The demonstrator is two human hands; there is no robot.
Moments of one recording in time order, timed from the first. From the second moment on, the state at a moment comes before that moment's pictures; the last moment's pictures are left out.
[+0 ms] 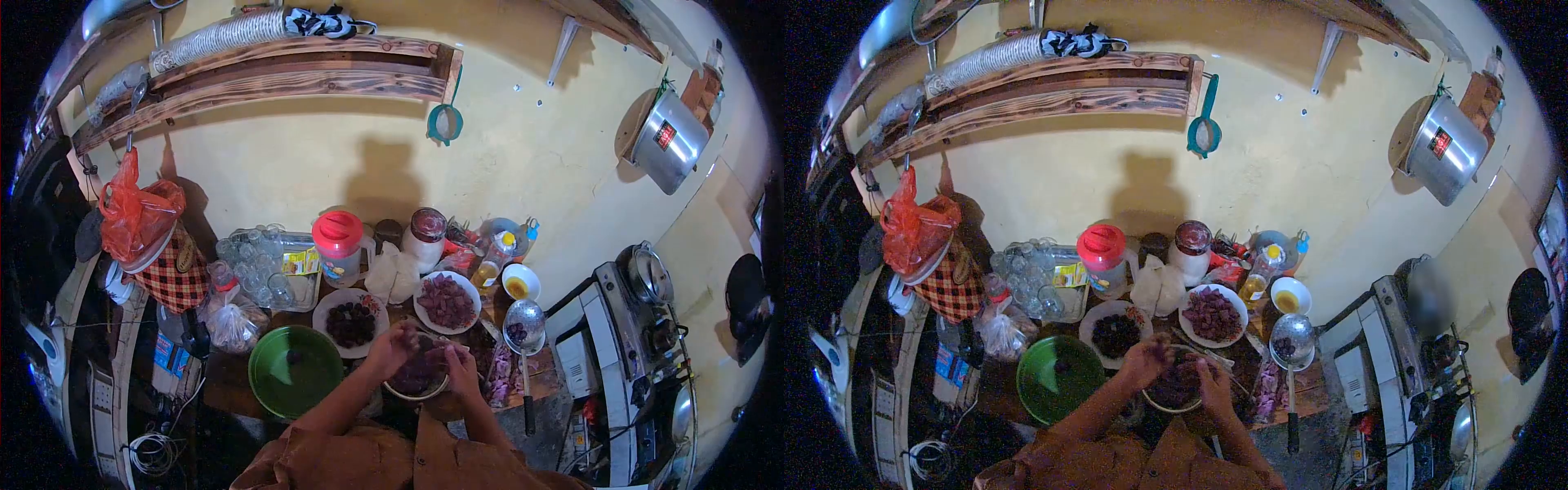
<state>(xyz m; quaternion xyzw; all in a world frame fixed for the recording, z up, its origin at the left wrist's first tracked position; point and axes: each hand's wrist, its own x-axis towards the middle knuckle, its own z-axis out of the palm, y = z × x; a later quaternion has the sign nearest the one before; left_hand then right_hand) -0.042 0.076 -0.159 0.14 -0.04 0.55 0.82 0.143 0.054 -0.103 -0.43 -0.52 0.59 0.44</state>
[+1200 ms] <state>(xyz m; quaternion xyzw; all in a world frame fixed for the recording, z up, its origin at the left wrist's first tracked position) -0.024 0.099 -0.073 0.17 0.24 0.70 0.65 0.054 0.066 -0.052 -0.32 -0.71 0.40 0.50</state>
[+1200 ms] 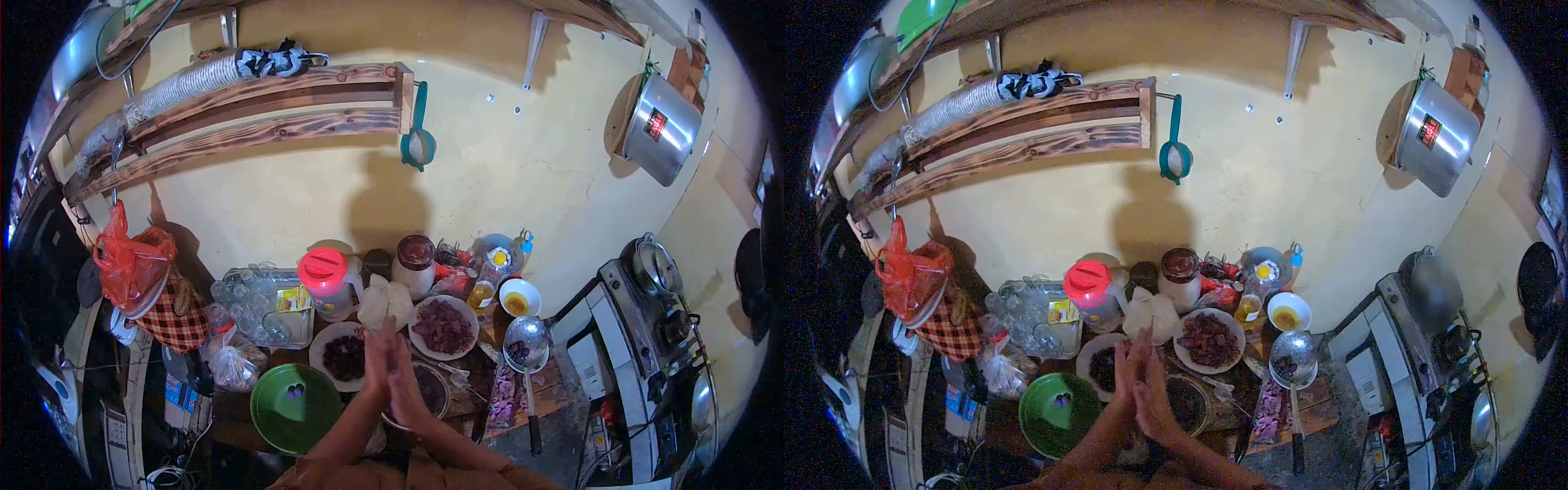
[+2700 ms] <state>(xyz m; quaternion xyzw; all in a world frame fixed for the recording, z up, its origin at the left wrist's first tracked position) -0.004 0.046 -0.085 0.15 0.25 0.52 0.80 0.079 0.088 -0.044 -0.38 -0.83 0.17 0.38</state>
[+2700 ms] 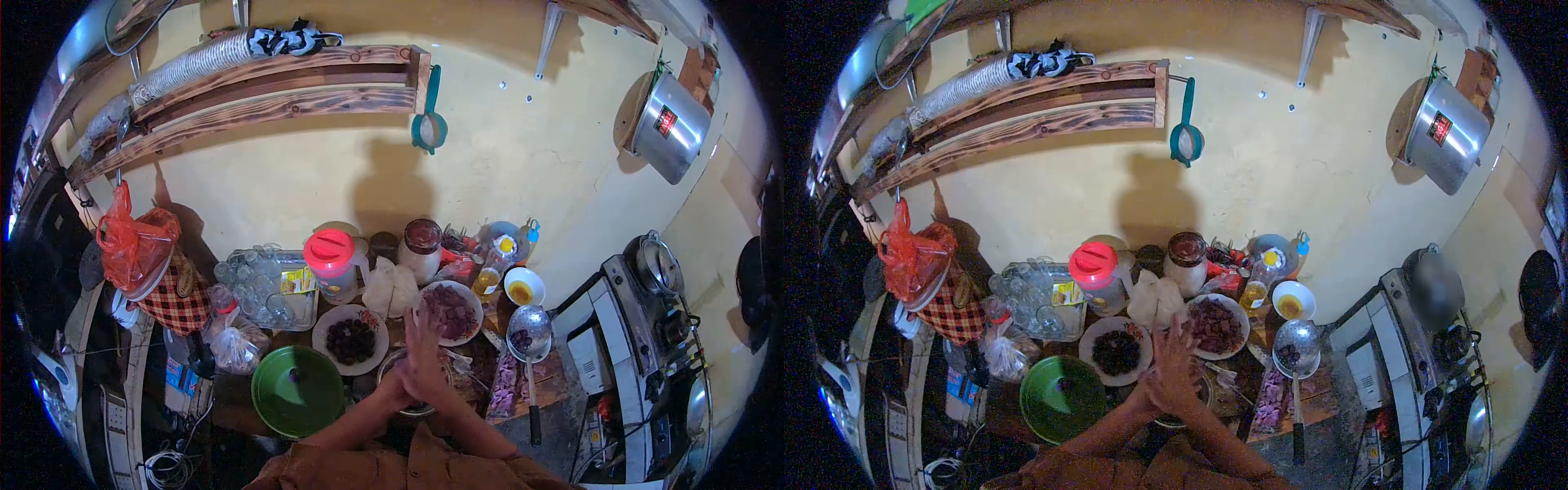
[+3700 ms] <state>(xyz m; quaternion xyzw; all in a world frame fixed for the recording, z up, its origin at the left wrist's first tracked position) -0.016 0.023 -0.113 0.76 0.18 0.15 0.60 0.171 0.102 -0.069 -0.37 -0.52 0.40 0.66</state>
